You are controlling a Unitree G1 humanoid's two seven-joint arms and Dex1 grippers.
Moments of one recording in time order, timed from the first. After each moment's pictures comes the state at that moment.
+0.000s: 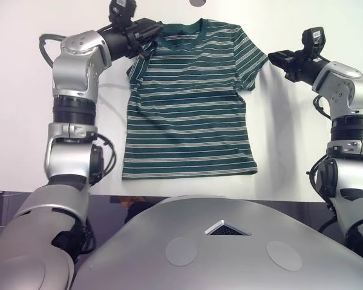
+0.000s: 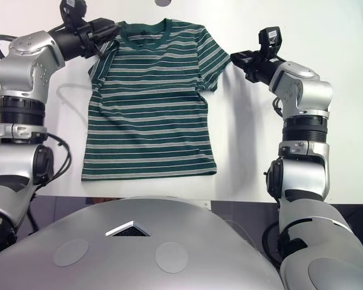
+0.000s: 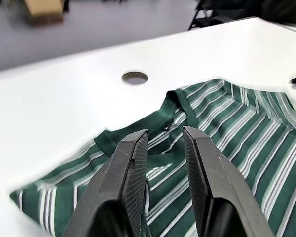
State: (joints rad) left arm -0.55 0.42 -0.10 0.34 -0.16 0.40 -0.78; right arm -0.46 -0.49 -0.07 0.48 0.33 0.66 0.56
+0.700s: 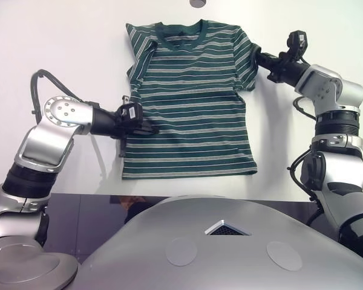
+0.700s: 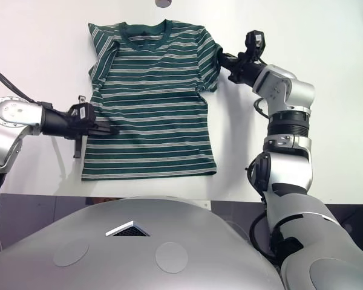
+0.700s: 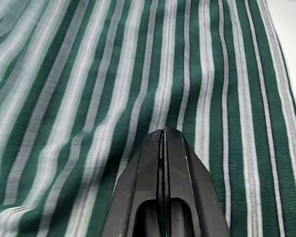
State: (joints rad) left arm -0.02 0.85 -0.30 -0.28 -0.21 0.42 -1.25; right arm -0.50 -0.35 -0.15 0.46 0.44 0.75 0.63
